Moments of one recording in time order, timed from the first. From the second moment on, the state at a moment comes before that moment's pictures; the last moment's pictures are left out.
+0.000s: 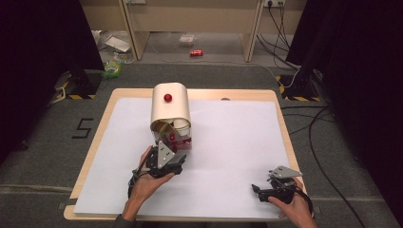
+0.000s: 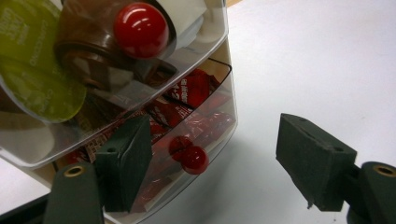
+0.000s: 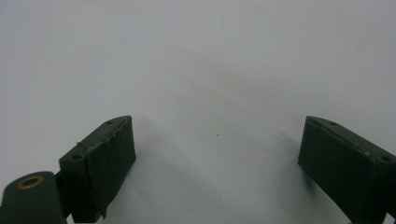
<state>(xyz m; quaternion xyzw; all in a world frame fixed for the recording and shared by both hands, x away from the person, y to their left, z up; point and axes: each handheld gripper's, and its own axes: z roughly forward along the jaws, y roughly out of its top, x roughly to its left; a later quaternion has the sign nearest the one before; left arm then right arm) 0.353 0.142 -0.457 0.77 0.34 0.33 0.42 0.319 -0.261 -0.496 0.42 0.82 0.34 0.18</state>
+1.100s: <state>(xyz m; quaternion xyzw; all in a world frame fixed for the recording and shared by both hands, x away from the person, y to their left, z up) 0.349 0.127 -0.469 0.81 0.22 0.42 0.35 0.319 -0.261 -0.496 0.41 0.82 0.34 0.18</state>
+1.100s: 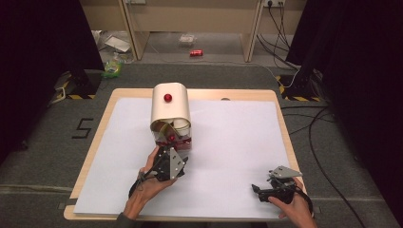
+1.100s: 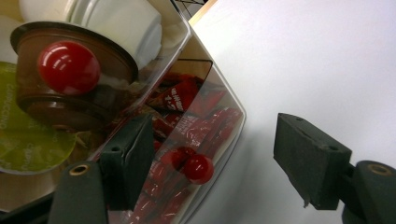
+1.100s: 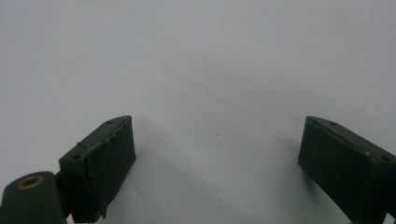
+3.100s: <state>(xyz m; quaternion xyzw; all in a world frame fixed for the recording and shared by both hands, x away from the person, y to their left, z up) 0.311 0.147 -0.459 0.80 0.29 0.31 0.43 0.319 -0.261 -0.496 0.41 0.82 0.34 0.18</state>
